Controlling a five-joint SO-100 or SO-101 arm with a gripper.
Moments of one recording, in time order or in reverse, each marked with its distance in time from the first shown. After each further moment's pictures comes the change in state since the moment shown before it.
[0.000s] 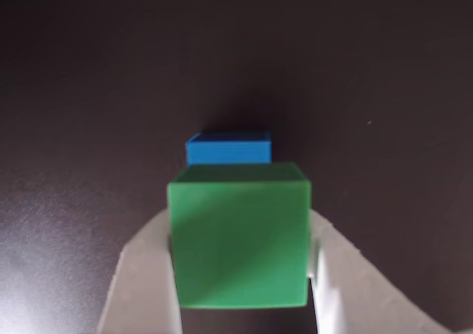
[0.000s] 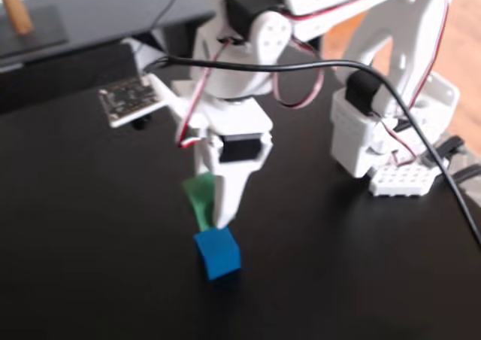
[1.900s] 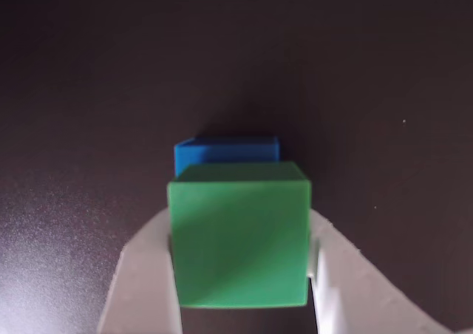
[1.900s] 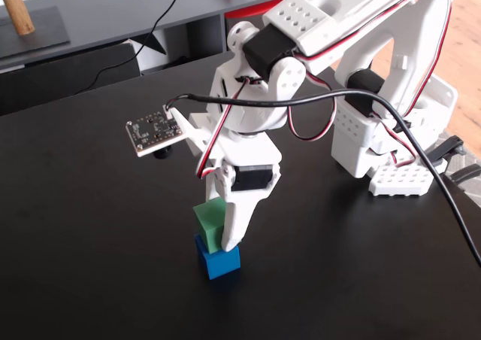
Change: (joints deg) arm -0.4 0.4 14.9 -16.3 0.6
